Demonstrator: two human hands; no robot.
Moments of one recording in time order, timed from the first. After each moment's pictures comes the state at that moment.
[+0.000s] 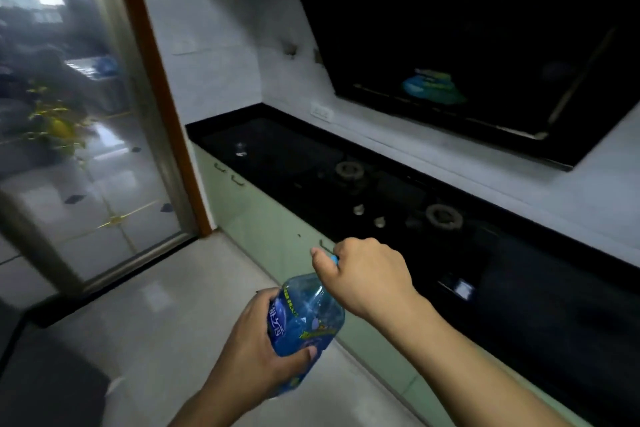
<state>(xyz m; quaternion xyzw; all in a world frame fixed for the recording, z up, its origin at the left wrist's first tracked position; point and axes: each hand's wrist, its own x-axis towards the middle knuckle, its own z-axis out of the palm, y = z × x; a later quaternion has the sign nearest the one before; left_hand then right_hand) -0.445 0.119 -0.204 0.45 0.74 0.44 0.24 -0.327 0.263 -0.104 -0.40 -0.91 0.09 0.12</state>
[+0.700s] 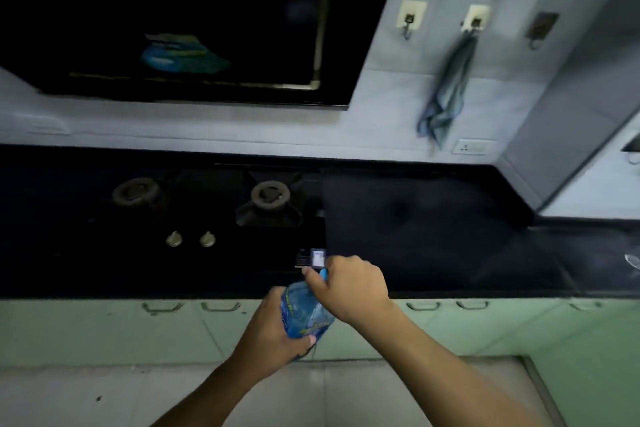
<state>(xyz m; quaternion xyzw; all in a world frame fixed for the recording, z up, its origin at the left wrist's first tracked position) -0.348 0.409 -0.312 0.68 0.52 0.25 0.45 -0.180 0.417 -0.201 -0.73 -0.68 0.08 0.07</state>
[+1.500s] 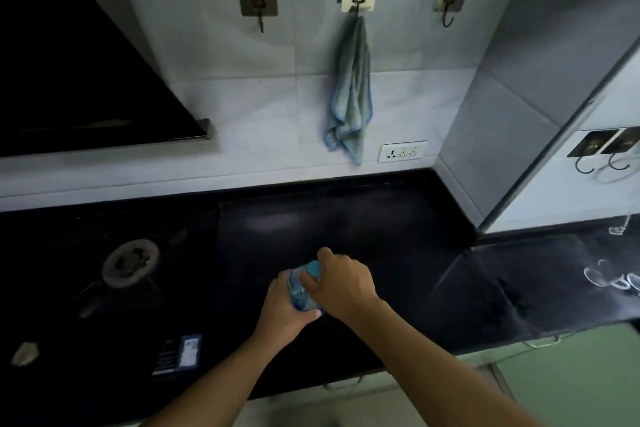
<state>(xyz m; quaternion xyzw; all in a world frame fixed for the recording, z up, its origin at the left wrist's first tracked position) 0.012 0.622 -0.367 0.68 0.56 0.19 0.44 0.157 0.588 -0.253 -0.75 -0.64 0.16 0.08</state>
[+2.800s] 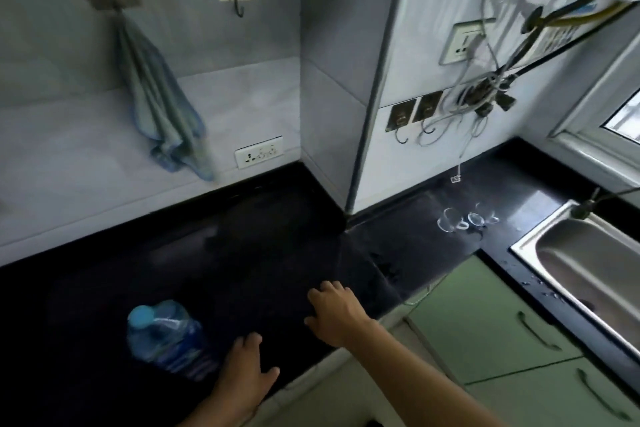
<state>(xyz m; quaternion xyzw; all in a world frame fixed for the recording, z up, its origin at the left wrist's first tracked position) 0.183 0.548 -0.395 0.78 0.50 -0.14 0.35 0.385 0.480 -0.334 -0.79 -0.58 0.20 -0.02</state>
